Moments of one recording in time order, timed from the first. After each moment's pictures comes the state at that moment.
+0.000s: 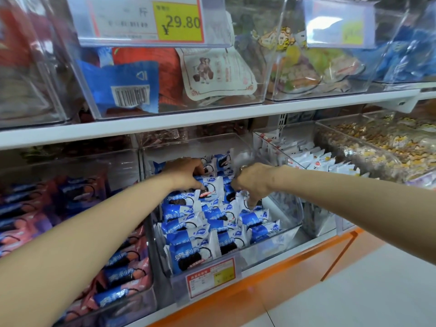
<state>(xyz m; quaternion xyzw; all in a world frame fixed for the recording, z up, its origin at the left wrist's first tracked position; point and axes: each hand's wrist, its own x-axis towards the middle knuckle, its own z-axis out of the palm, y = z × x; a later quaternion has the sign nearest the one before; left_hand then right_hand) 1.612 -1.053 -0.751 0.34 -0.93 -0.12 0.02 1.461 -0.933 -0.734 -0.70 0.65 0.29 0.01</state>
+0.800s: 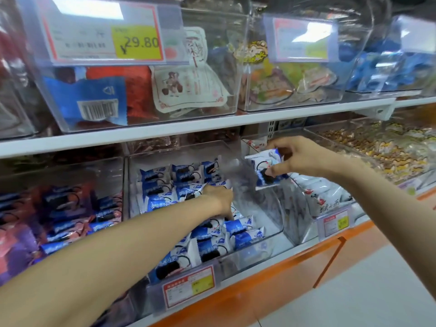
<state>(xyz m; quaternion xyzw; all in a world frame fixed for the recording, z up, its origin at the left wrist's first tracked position) 1.528 -0.972 -0.765 0.27 -0.95 0.02 -0.17 1.407 -0.843 -0.669 -0.55 0.77 -0.29 0.14</state>
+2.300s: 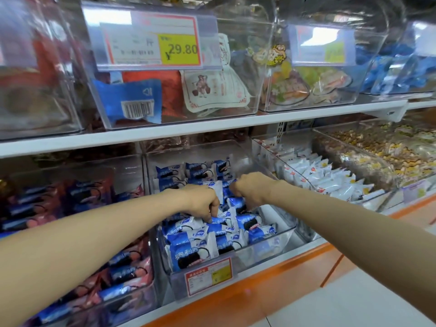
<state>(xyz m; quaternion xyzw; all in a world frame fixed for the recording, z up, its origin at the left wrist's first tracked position) 1.602 -1.009 -0.755 0.20 -0.96 -0.06 -0.16 1.465 -0.921 -0.741 -0.68 0.70 0.20 -0.03</state>
